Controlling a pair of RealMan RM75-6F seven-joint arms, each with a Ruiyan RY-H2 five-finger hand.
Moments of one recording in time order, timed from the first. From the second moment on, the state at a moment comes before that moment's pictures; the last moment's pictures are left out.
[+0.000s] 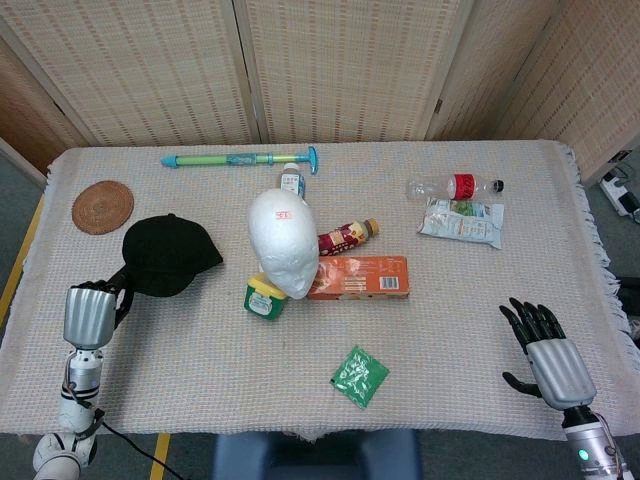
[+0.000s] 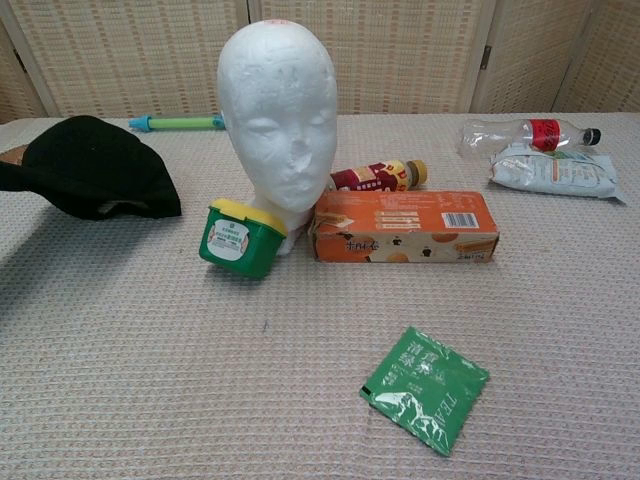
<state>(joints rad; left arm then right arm) -0.44 -2.01 -0.14 -0.13 1.46 1.72 -0.32 0.10 -1.16 -0.03 -1.63 -1.57 1.39 -0.12</state>
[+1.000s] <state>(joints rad) -0.92 -1.69 -0.37 -0.58 1.37 1.88 -0.05 0.09 -1.12 -0.04 -1.65 -1.61 1.42 -0.05</state>
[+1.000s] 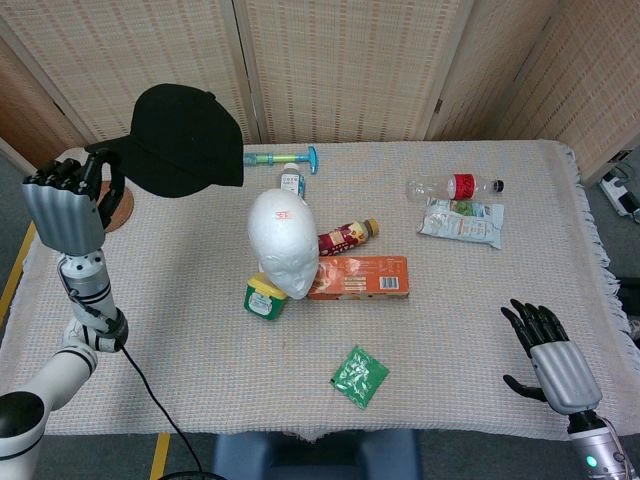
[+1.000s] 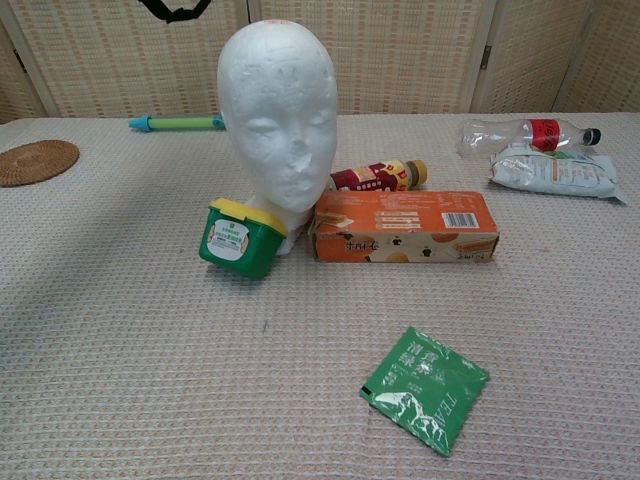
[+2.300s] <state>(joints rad) -0.69 -1.87 -0.07 -0.82 1.63 1.99 0.12 0.08 -1.10 -0.03 -1.65 -1.62 1.46 -0.02</state>
